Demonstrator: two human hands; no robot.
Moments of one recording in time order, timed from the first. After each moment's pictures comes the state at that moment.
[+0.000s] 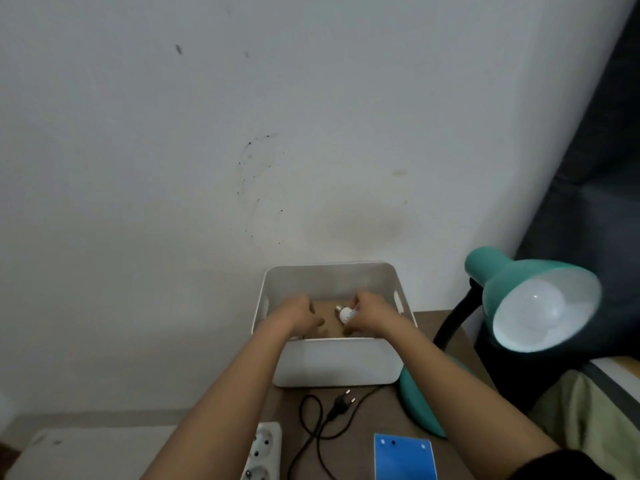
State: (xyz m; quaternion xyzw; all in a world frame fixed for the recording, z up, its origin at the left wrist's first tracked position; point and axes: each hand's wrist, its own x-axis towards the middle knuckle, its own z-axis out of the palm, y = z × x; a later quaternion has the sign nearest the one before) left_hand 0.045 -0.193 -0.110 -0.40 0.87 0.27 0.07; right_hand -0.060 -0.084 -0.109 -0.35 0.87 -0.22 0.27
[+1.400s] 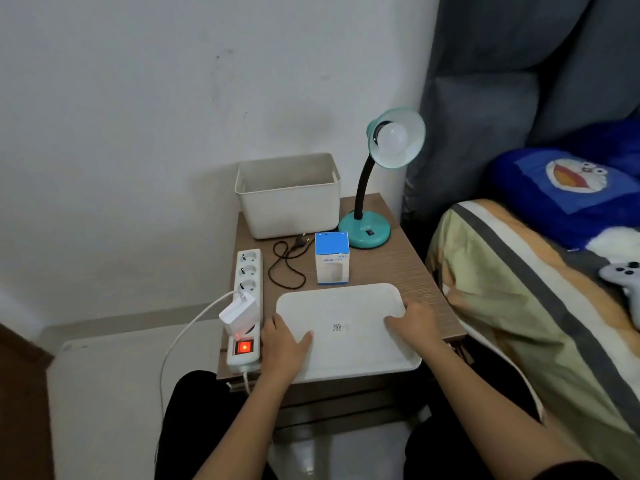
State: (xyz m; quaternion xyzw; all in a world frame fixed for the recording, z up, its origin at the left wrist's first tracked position) left_hand 0.277 0.104 -0.231 -0.47 0.82 0.32 -0.08; right_hand 0.118 0.255 -0.203 -0.14 0.92 -0.31 0.21
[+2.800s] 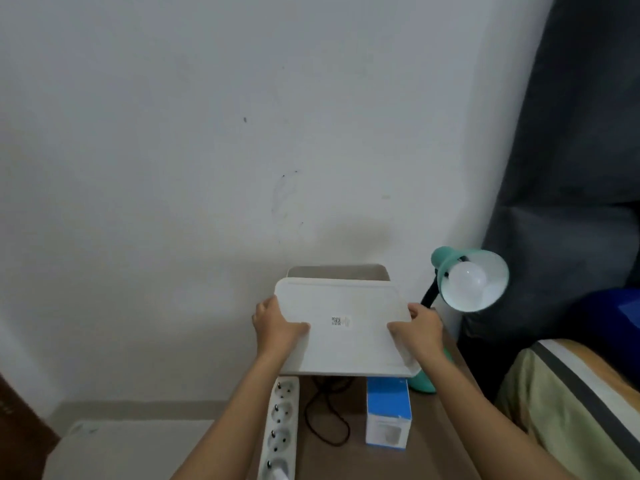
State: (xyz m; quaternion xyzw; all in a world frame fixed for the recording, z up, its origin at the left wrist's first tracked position) left_hand 0.178 -0.092 -0.071 -0.47 0.75 0.36 -0.28; right_hand 0.008 0.057 -0.085 -0.19 0.84 -0.50 0.11
